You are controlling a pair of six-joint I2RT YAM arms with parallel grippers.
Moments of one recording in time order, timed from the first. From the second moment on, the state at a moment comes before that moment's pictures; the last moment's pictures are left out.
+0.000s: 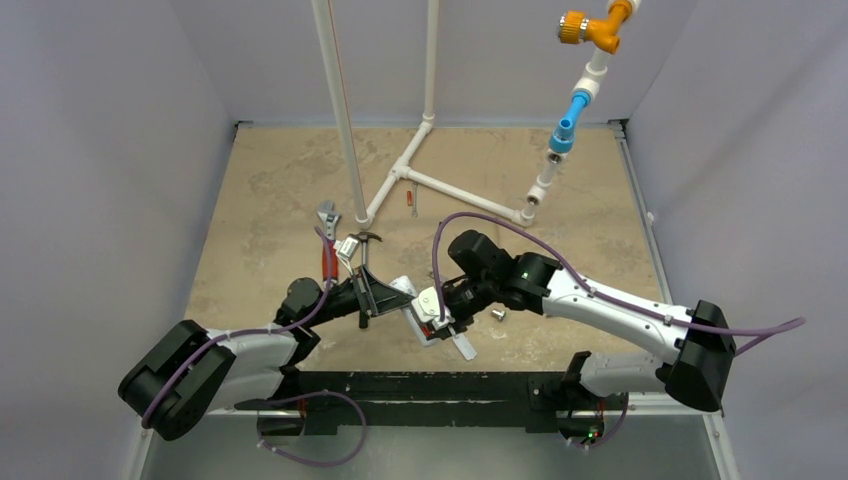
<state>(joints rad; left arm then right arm) -0.60 1.15 0.07 1.14 0.60 -1.26 0.99 1.24 0.97 -0.58 -0.74 -0.87</state>
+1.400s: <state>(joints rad) -0.61 1.16 0.07 1.14 0.59 -1.26 0.99 1.26 0.96 -0.53 -0.70 -0.80</state>
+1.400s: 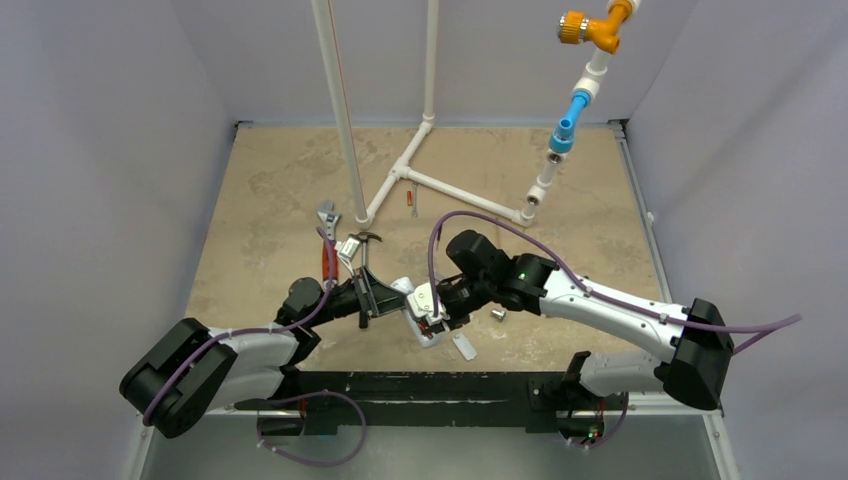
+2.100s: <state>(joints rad) -0.61 1.16 0.07 1.17 0.62 -1.28 0.99 1.18 0.92 -0.46 -0.73 -0.75</state>
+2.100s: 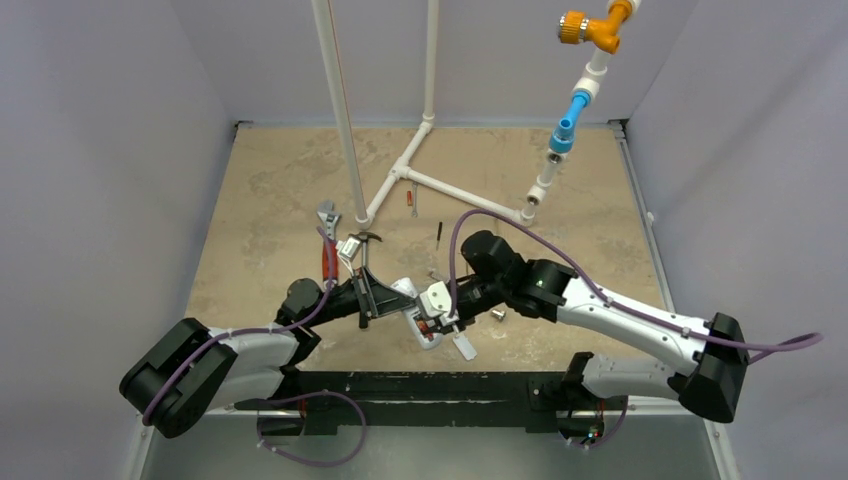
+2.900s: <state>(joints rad) -0.62 1.16 0.07 1.23 0.66 -1.31 0.97 1.14 0.91 -0.55 -0.75 -0.82</state>
